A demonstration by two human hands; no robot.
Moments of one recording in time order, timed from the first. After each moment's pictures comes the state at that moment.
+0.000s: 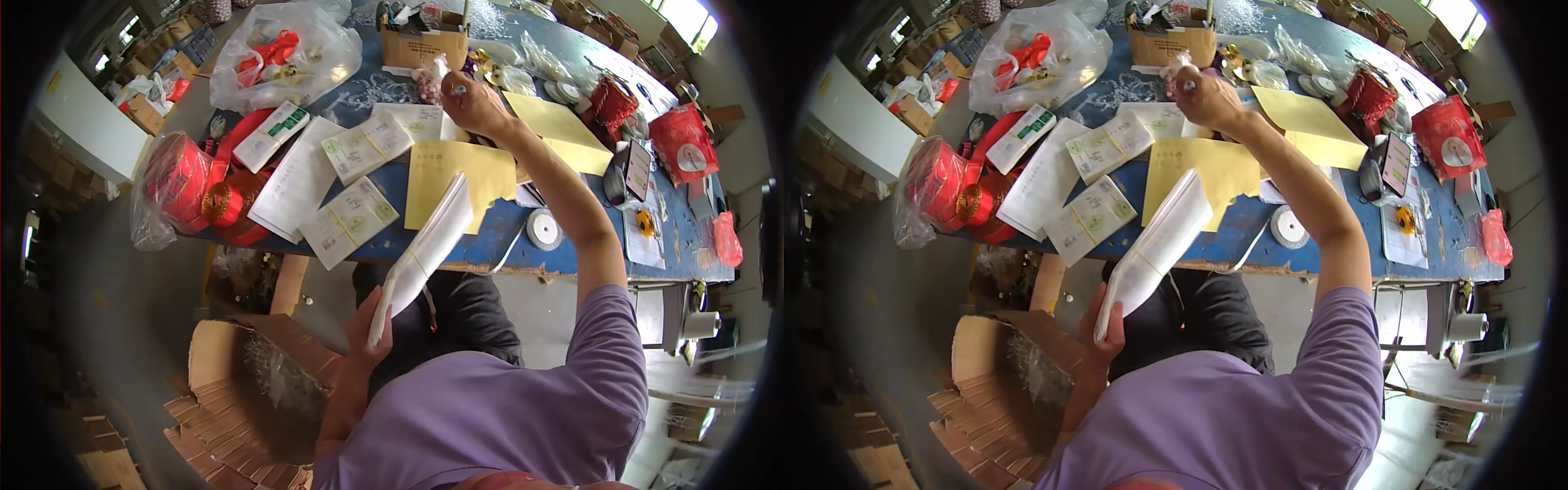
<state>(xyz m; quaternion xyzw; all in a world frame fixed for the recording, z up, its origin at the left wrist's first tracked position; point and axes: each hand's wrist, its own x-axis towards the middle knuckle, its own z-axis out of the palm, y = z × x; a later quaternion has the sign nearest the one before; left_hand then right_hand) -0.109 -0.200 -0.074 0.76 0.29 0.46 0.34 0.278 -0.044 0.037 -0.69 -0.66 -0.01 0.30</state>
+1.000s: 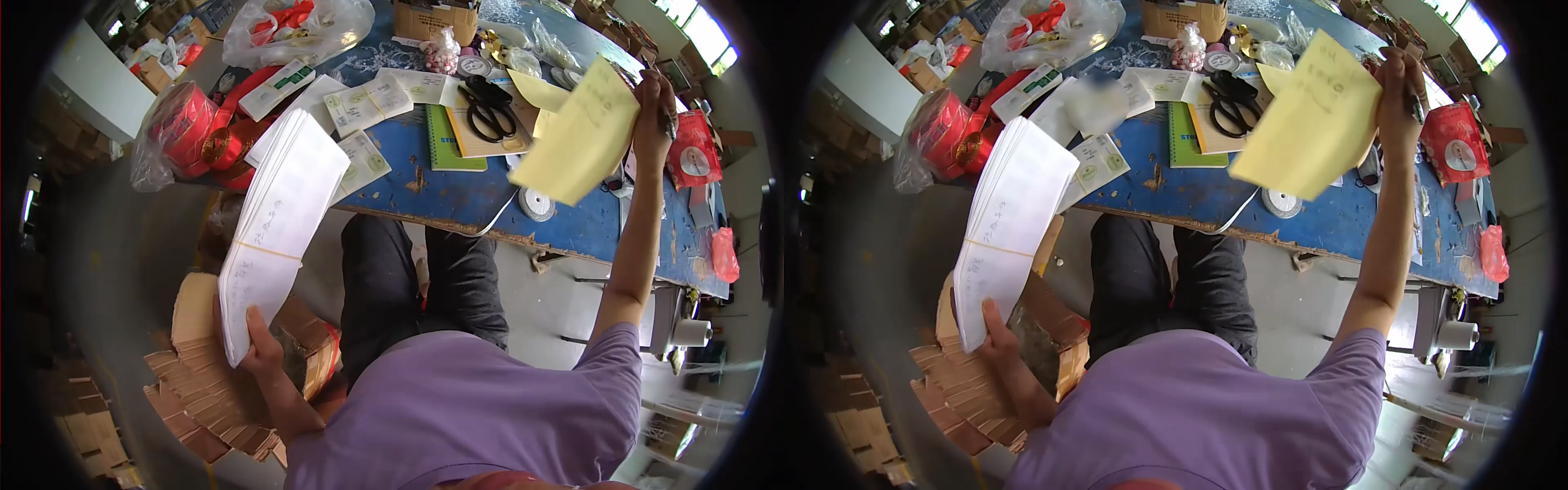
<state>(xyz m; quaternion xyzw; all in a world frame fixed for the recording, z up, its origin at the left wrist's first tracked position) -0.220 -0.239 -0.005 0.64 0.47 0.57 0.19 0.354 -0.252 0.137 -0.56 -0.49 -0.12 0.65</state>
